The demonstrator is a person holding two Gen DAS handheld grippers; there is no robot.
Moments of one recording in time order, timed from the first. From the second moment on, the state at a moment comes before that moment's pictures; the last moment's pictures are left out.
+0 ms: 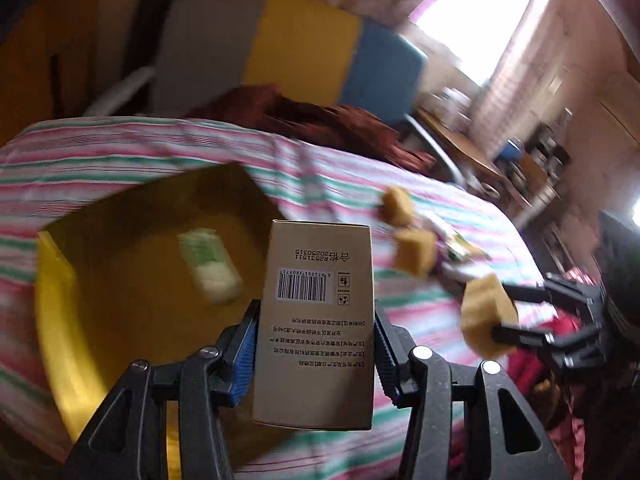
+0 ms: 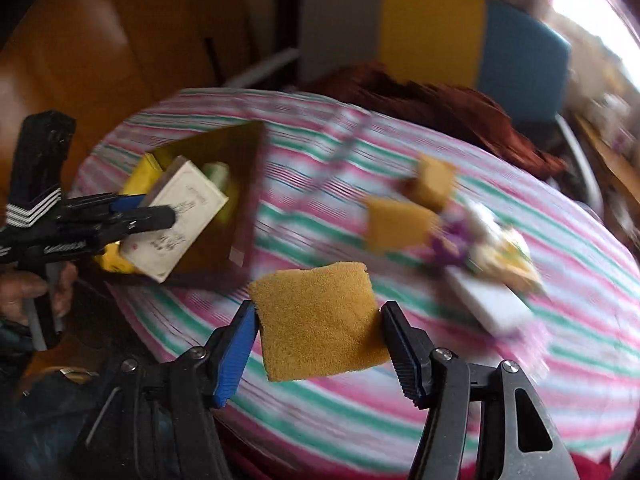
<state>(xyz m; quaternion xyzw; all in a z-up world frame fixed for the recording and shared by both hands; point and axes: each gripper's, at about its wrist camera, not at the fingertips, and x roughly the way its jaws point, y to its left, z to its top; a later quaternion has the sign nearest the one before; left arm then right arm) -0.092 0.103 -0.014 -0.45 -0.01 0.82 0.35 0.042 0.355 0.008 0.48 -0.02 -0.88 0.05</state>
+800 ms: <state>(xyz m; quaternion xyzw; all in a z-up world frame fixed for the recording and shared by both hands) -0.206 -0.028 -0.040 -0.45 -0.05 0.88 0.13 -0.061 0.135 -0.074 0.51 -0.02 -0.82 0.25</state>
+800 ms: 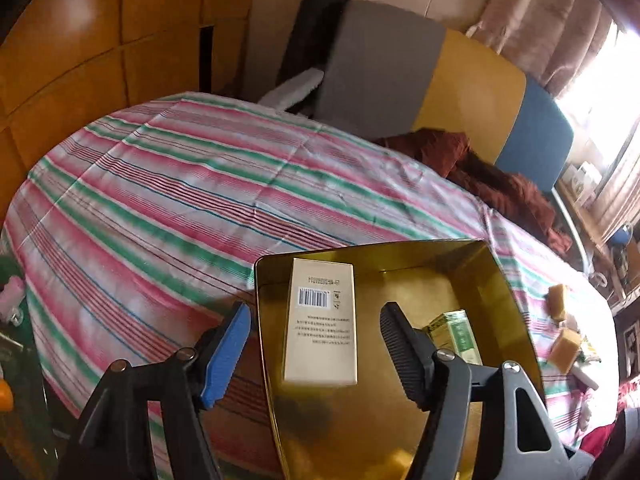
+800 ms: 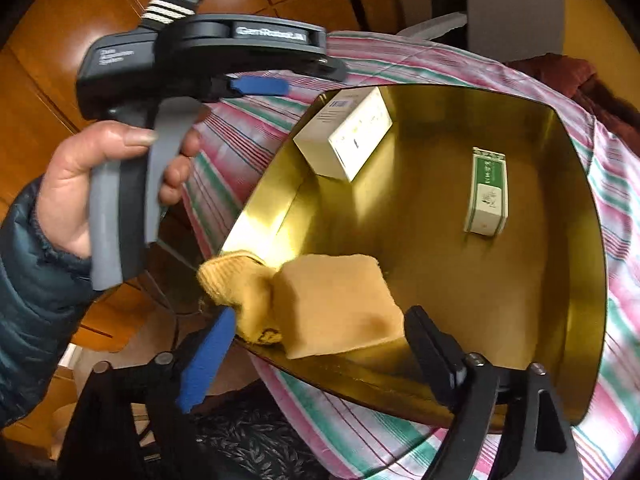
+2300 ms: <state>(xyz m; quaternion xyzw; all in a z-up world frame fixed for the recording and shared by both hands) -0.080 0.028 -0.012 -0.42 -0.02 0.89 0.17 0.001 0.193 0.009 0.37 0.03 -0.93 0.03</state>
